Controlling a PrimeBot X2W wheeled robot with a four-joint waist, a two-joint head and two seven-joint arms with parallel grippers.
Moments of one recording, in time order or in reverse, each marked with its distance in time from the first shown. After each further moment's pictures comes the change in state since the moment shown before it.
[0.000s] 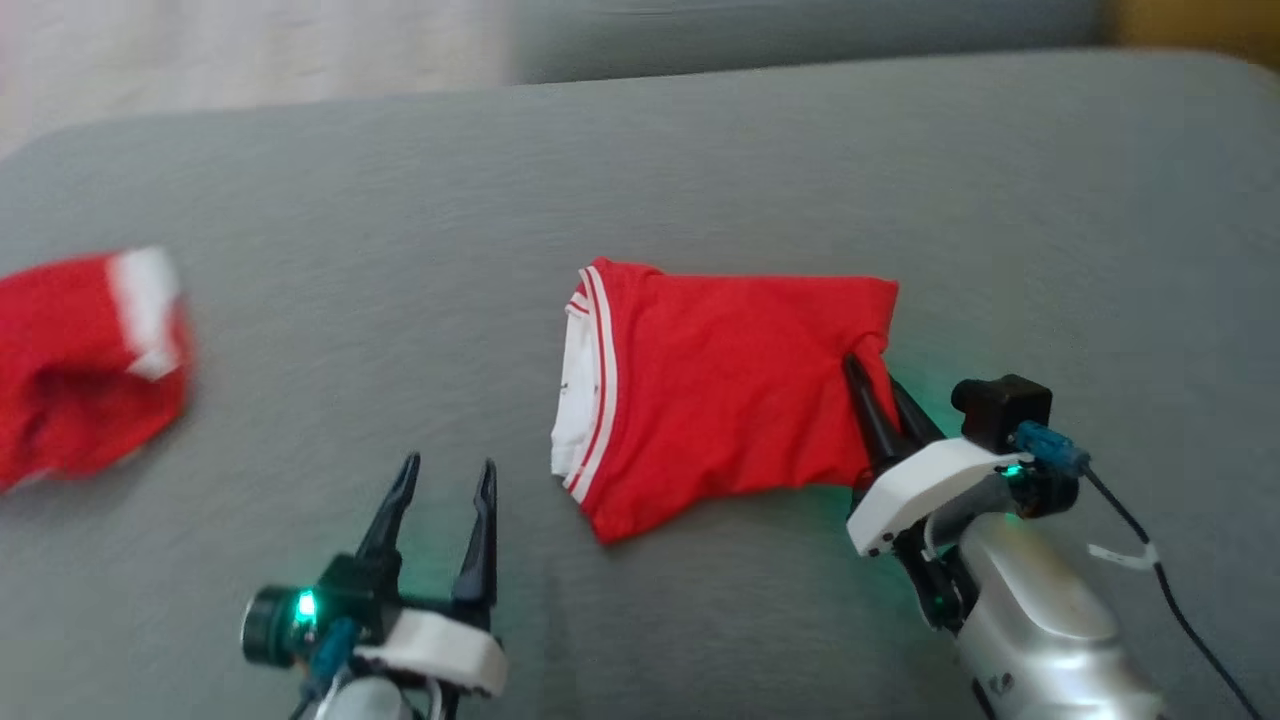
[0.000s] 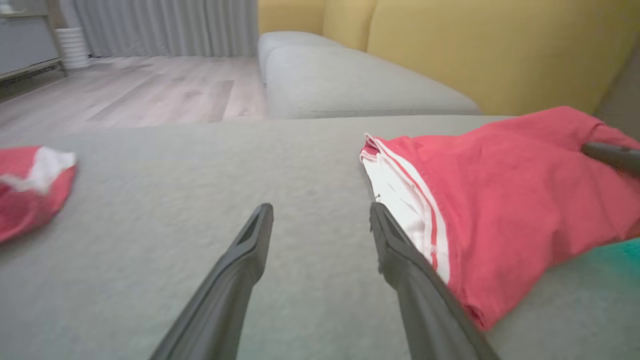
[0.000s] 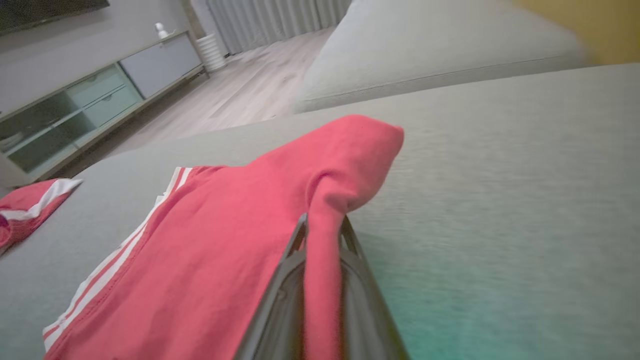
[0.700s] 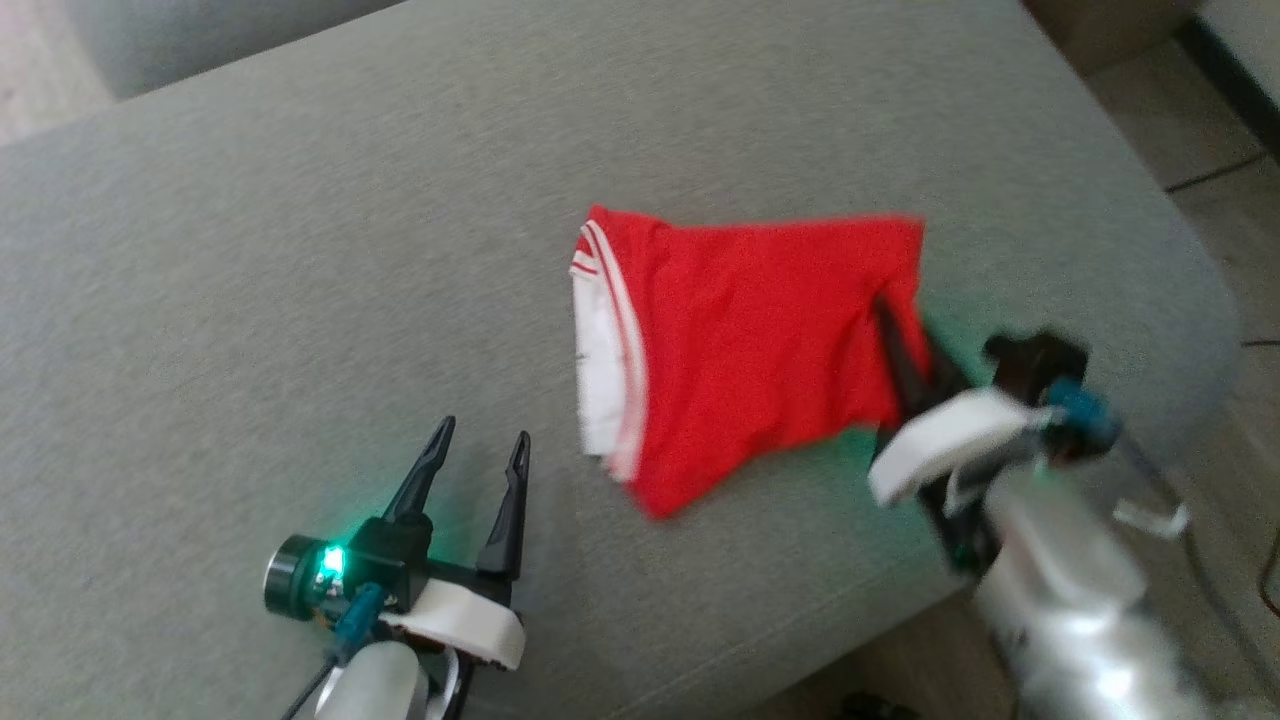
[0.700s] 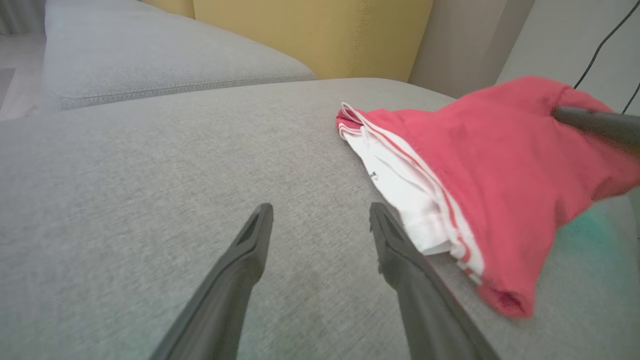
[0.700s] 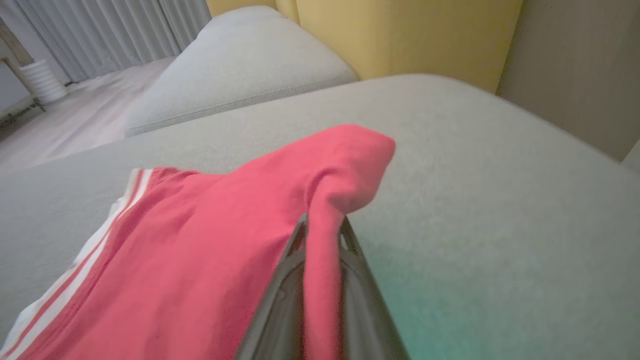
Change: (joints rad) left arm -0.079 -0.001 -0.048 0.023 0.037 -0.034 0.000; right arm -0.018 0.001 -0.096 -0.085 -0.110 0.000 0.000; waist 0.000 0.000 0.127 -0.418
